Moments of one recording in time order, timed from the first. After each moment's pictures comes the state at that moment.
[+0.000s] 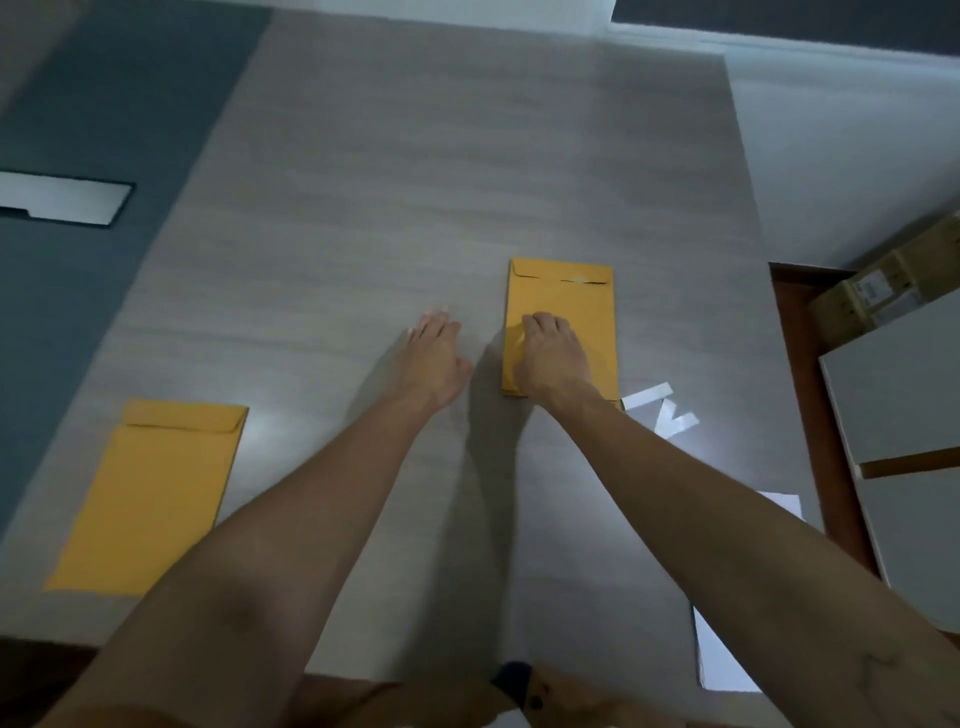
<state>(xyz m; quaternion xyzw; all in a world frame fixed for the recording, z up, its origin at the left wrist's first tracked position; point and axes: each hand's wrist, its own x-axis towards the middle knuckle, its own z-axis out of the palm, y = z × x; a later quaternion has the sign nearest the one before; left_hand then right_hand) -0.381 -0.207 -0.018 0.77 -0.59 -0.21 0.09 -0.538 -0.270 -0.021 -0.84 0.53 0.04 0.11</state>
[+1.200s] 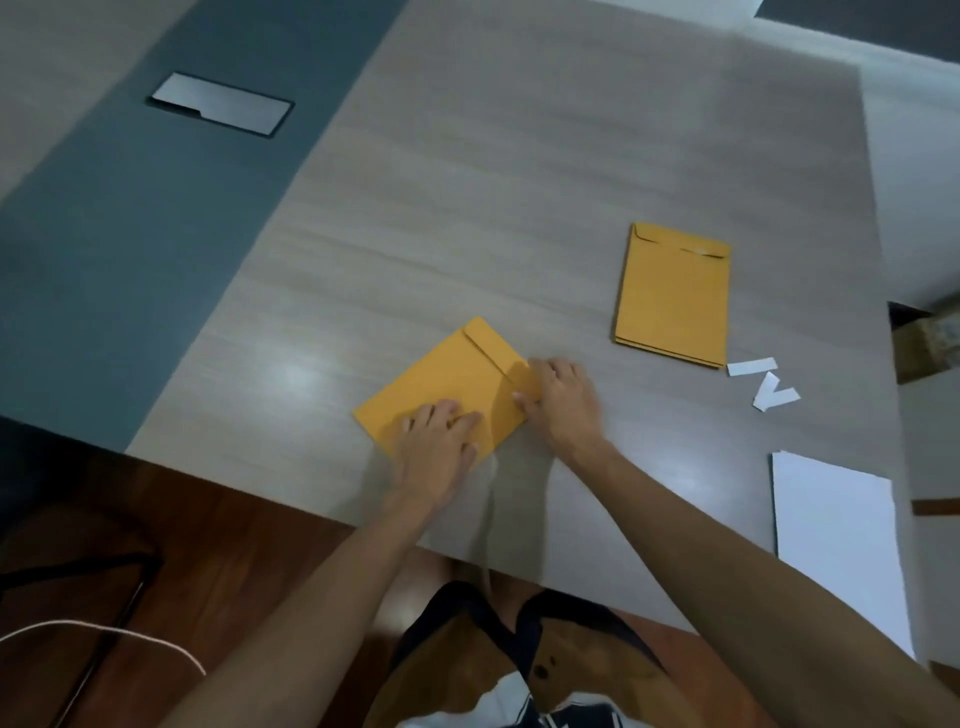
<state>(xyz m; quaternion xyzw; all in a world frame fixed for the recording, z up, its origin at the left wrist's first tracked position) -0.337 0.041 -0.071 0.80 -0.59 -0.12 0.06 -0.481 -0.101 -0.061 -0.87 0.47 -0.02 0.16</state>
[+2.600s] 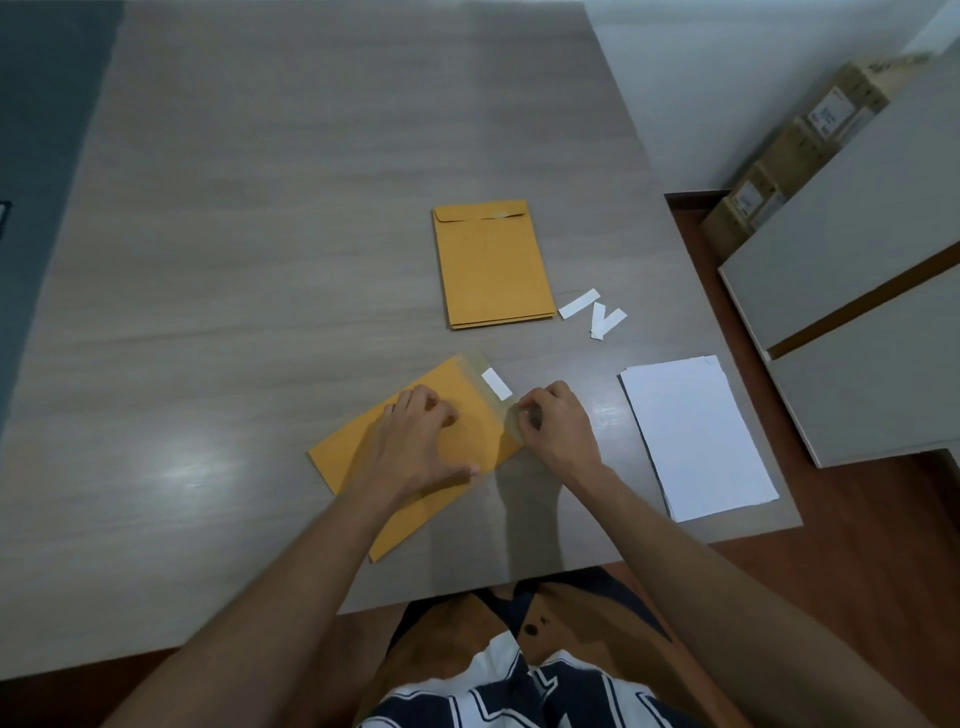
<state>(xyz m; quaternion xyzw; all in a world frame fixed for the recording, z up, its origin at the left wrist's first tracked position) -0.420 -0.055 -0.042 0.64 -0.74 -0.21 0.02 -0.635 -0.085 -0.062 -0.70 0.65 -0.15 0.26</state>
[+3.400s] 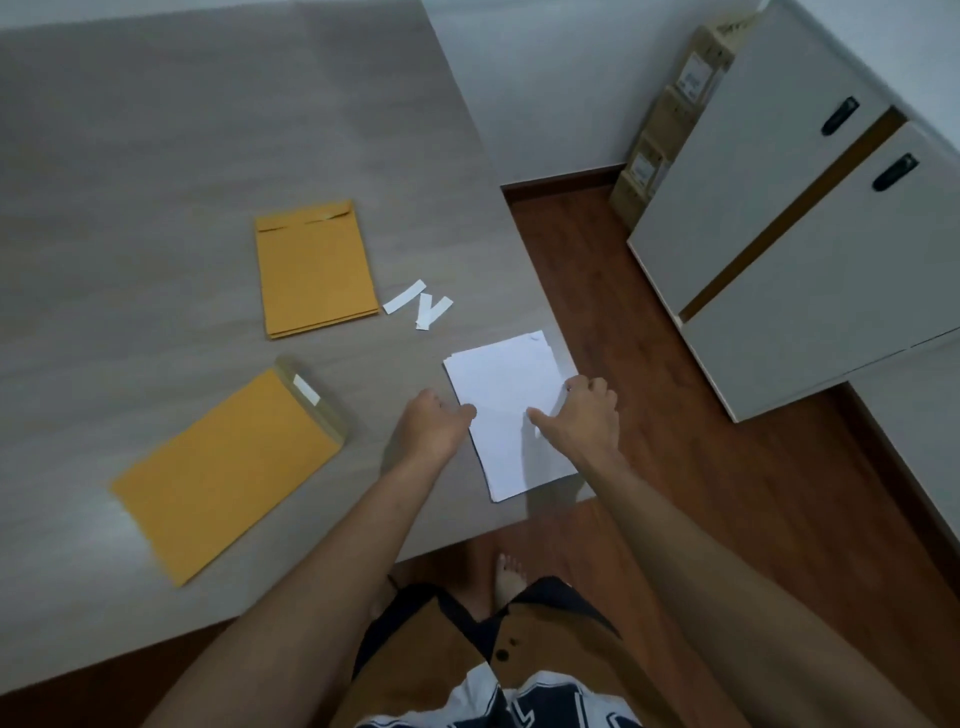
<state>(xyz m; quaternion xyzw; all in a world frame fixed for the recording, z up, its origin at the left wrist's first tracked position) -0.696 -0.077 -0.025 0.76 -0.41 -0.47 0.19 -0.886 -0.073 -0.038 -0.55 0.81 -0.04 0.19</state>
